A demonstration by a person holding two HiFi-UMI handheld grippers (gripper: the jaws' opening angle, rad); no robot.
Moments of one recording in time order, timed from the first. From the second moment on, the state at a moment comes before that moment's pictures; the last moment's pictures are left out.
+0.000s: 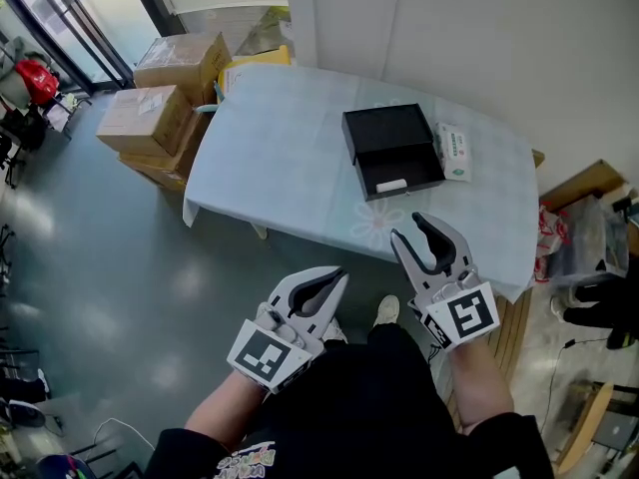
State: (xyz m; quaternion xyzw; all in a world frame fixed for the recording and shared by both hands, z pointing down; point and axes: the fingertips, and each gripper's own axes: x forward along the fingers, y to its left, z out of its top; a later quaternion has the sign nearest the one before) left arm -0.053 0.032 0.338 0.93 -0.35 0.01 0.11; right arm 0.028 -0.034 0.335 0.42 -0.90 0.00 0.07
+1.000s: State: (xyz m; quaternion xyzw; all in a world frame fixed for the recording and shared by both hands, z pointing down) left arm -0.039 -0.053 0.342 0.90 -0.43 0.01 0.11; right arm 0.066 -0.166 0.425 0.35 -0.92 0.04 0.19
